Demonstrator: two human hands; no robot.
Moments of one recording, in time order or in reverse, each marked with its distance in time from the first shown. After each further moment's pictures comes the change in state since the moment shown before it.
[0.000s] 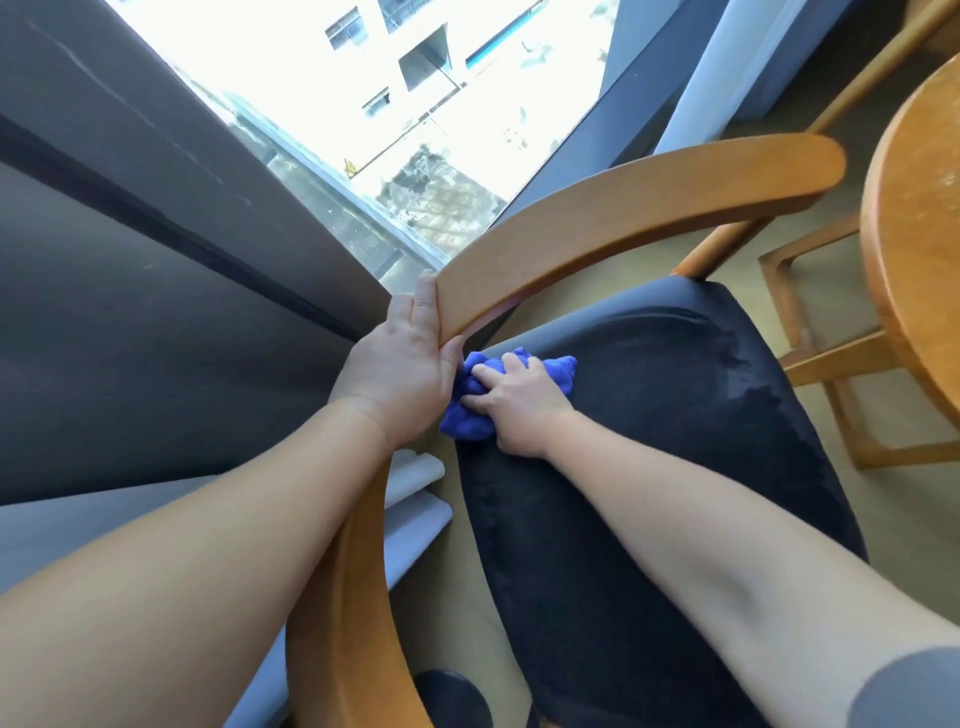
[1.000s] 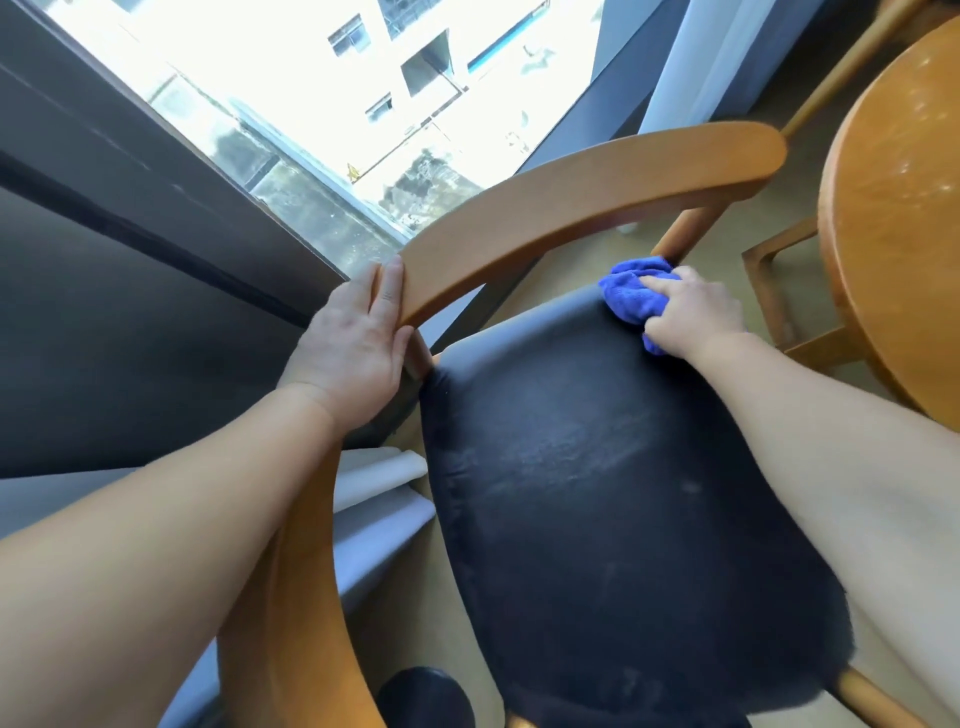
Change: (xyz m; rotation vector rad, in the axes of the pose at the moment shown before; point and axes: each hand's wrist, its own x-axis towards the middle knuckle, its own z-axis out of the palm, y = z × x) left_hand 0.000 0.005 0.002 0.124 0.051 0.106; right_hand -0.090 0.199 0.002 0.414 0.083 0.816
